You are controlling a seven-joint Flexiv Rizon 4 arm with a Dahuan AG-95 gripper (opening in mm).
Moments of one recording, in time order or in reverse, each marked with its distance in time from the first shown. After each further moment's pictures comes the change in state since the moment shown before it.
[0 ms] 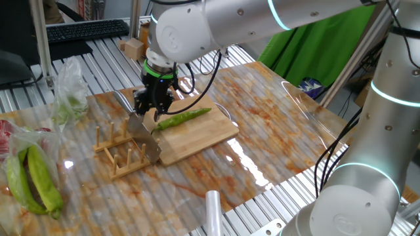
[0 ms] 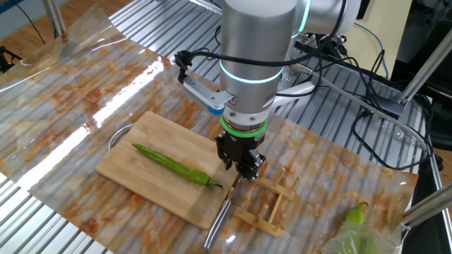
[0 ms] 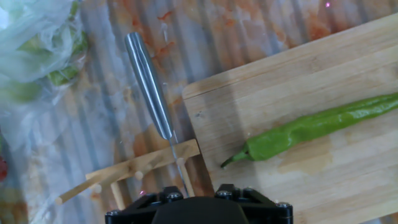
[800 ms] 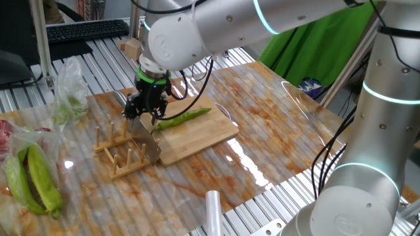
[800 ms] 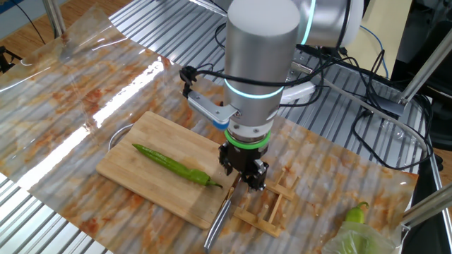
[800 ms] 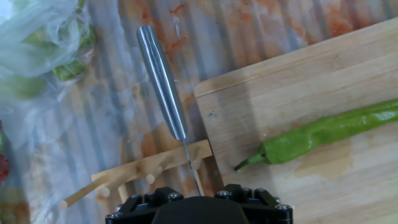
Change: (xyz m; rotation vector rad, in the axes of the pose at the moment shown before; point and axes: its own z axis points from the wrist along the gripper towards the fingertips) arm -0.002 0.016 0.023 -0.004 0.012 -0.016
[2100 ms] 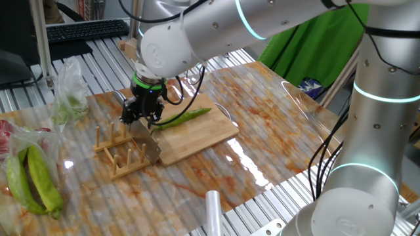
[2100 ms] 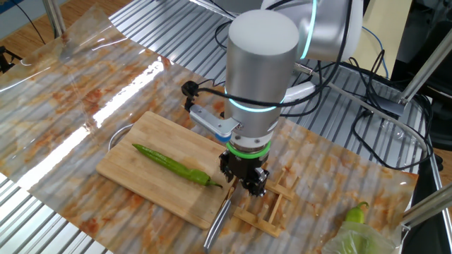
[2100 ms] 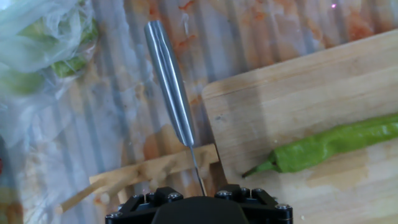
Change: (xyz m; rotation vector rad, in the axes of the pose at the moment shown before) arm 0.003 0.001 0.014 0.004 0.002 -0.032
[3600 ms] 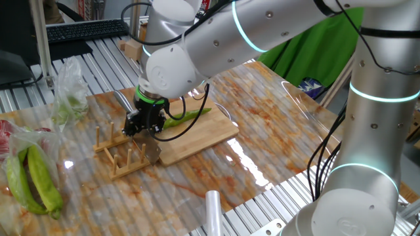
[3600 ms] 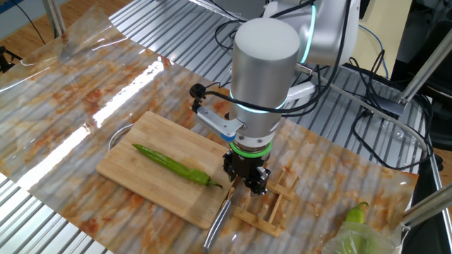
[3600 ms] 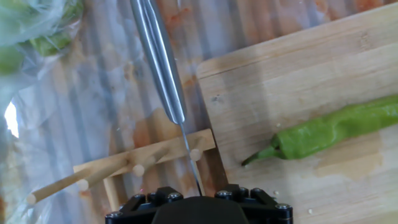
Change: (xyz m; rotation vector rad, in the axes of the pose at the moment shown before) arm 0.015 -0.002 0.038 -0.019 -0.009 0.002
